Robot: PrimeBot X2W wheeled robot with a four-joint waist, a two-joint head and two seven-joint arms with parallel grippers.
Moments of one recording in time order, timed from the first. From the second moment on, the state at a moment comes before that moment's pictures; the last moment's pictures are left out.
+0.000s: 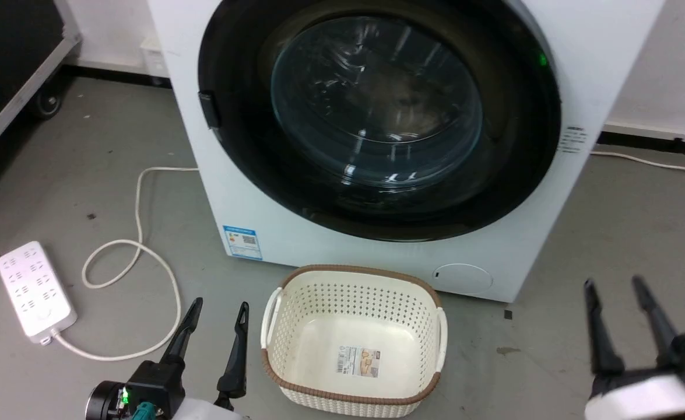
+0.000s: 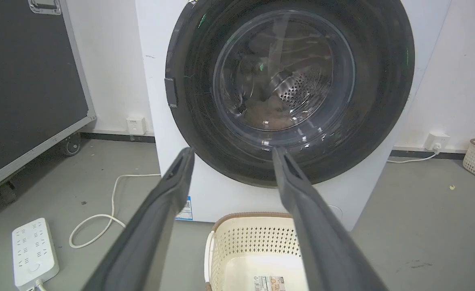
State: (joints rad) left arm 0.03 0.07 -0.07 0.08 -0.10 -0.10 -0.26; right arm -0.01 -0.13 -0.09 0.09 0.13 0.13 -0.25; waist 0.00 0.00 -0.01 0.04
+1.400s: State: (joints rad) left arm 0.05 0.07 -0.07 0.09 -0.09 -0.09 -0.21; right arm 0.08 -0.06 -0.07 0.04 0.03 0.13 -0.20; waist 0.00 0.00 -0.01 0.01
